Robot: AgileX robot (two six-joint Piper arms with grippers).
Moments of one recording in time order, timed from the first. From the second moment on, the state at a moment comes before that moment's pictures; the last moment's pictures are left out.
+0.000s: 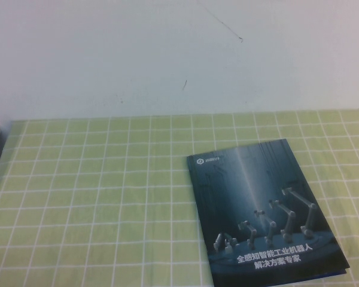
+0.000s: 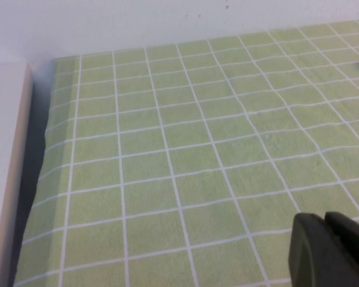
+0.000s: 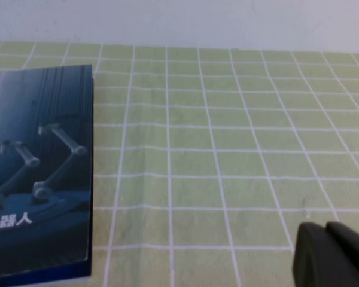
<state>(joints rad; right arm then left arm) -0.07 -0.01 0.02 0.04 0.41 -0.11 -0.20 -0.01 0.01 -0.08 0.38 0.05</state>
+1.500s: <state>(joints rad) -0.04 -0.01 0.02 0.03 0.41 -0.08 -0.20 -0.01 0.01 -0.08 0.38 0.05</state>
